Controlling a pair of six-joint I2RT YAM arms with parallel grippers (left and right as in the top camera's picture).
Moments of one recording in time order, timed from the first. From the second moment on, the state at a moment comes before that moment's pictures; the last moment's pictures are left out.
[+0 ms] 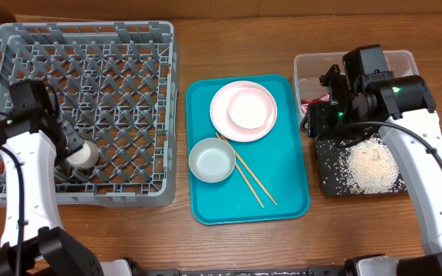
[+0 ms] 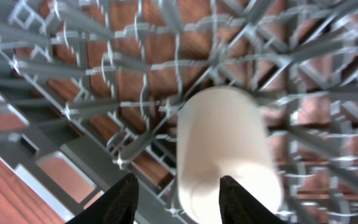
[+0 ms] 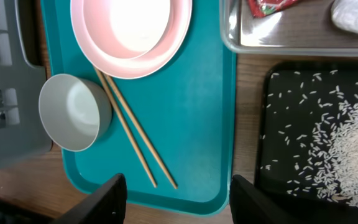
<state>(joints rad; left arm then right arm) 0.39 1.54 1.27 -1.00 -0.22 -0.30 0.17 1.53 1.49 -1.27 -0.27 0.17</state>
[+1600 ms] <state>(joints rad) -0.62 1.86 1.43 -1.02 0.08 0.00 0.17 1.53 1.49 -1.22 -0.02 0.51</state>
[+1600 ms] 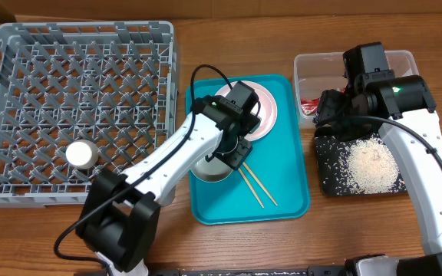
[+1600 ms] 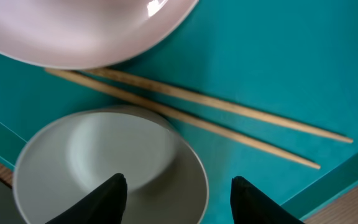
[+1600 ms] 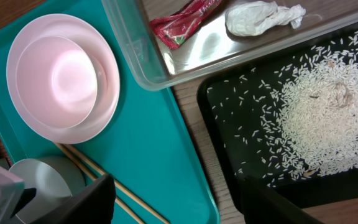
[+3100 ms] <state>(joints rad) -0.66 1.90 1.32 -0.96 0.10 -0.01 0.17 1.53 1.49 -1.23 -0.02 0.51</state>
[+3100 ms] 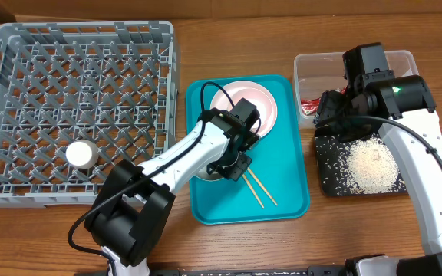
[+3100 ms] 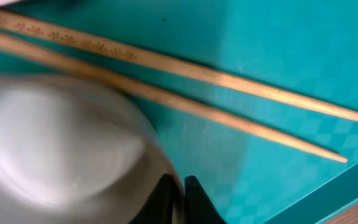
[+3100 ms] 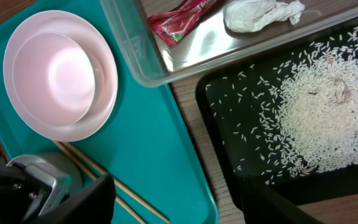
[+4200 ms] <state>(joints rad) -0.21 1.76 1.86 -1.18 0.26 0.09 0.17 1.53 1.49 -1.24 -0.02 0.51</state>
